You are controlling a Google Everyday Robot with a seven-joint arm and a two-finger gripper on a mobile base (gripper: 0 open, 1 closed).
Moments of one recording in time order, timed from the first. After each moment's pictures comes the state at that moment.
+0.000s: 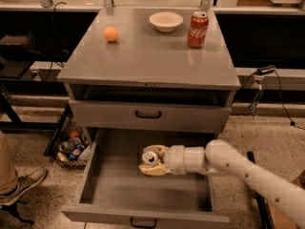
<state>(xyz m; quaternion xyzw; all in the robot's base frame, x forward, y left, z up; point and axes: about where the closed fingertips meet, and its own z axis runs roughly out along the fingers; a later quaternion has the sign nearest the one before) 0.521 0.014 0.565 -0.51 0.64 0.36 0.45</state>
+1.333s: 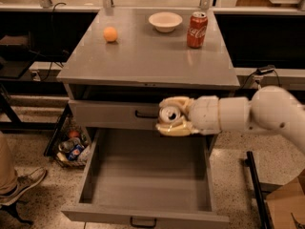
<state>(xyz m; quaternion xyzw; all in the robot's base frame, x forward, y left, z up) 0.515 -0.041 0.796 -0.58 0.58 0.28 0.51</state>
